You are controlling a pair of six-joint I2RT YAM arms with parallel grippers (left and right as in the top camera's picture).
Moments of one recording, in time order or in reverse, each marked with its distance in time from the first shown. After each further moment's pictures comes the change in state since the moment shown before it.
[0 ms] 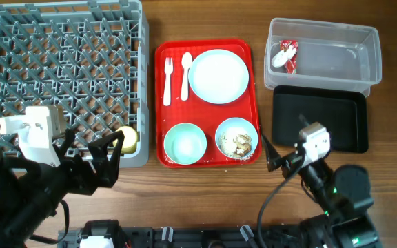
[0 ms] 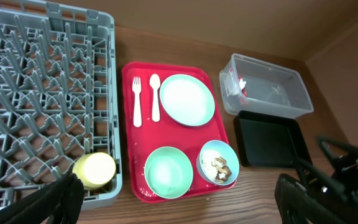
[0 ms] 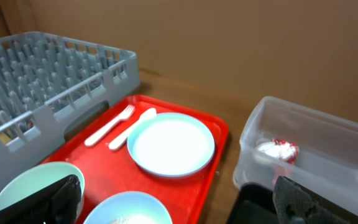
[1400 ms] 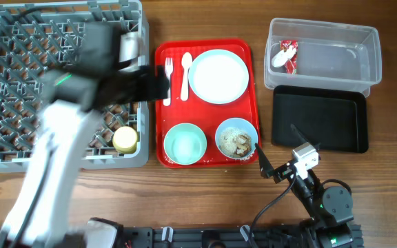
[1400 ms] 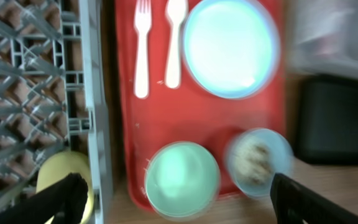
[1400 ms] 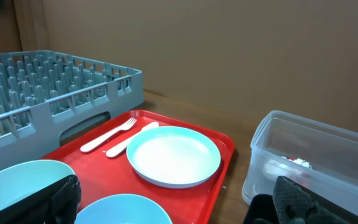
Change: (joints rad) left arm -0.331 0.675 -0.010 0.188 -0.257 -0.171; right arm -0.001 -0.283 -0.371 0.262 -0.030 -0.011
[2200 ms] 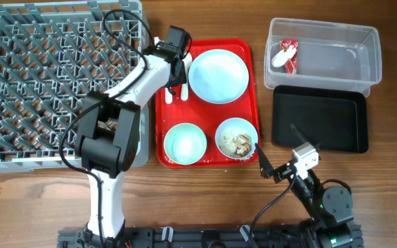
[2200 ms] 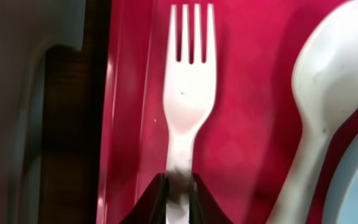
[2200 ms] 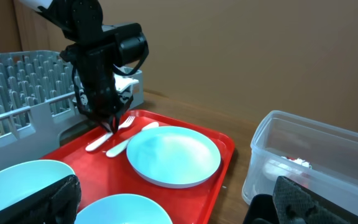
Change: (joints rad) left arm -0.039 0.665 -0.003 0.502 -0.296 -0.100; right arm 0.000 0.000 0.000 0.000 0.000 0.000
